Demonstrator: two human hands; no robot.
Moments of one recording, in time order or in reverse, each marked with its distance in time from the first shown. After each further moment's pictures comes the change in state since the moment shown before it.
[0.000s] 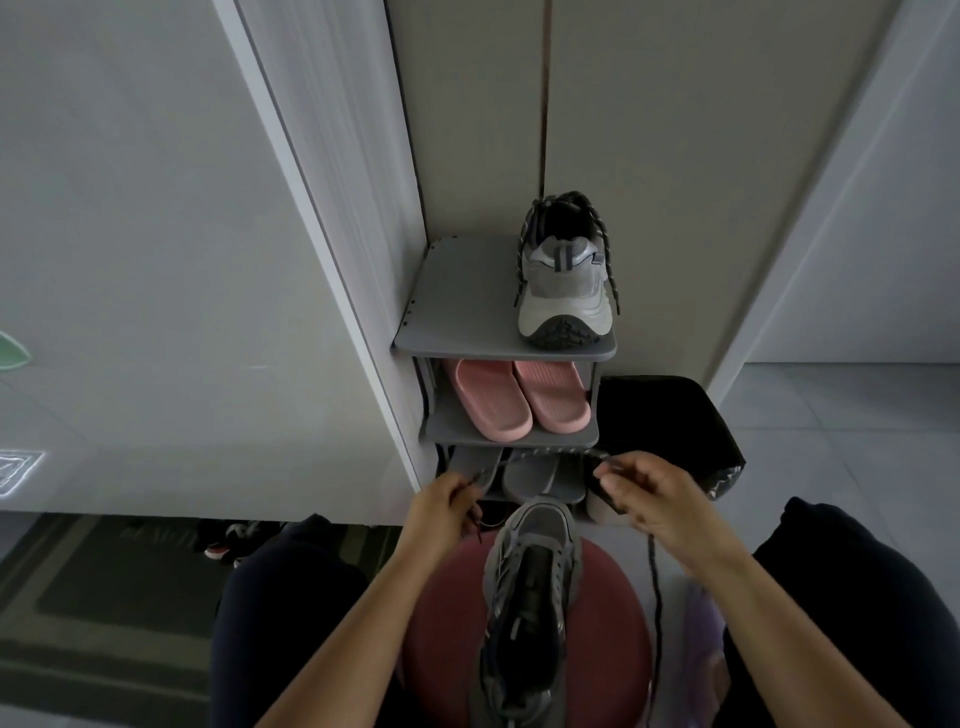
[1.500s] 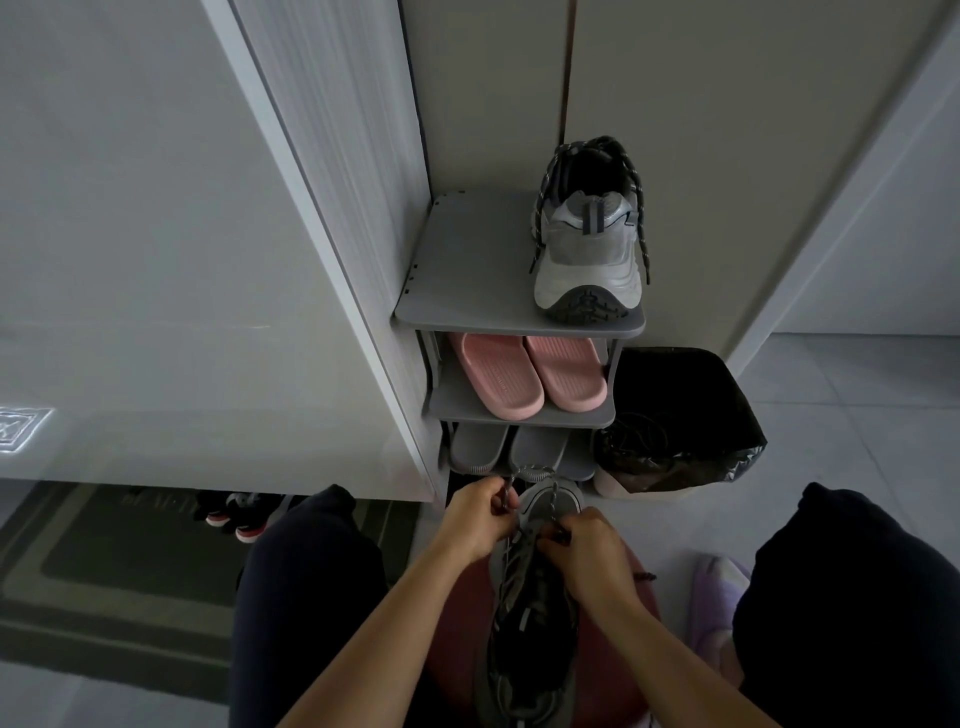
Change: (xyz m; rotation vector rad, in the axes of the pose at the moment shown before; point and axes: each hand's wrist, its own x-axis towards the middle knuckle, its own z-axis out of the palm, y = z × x) left_hand 0.021 -0.028 0.038 0.161 -0.155 0.026; right_hand 0.017 0.083 0.087 -0.667 0.013 0.103
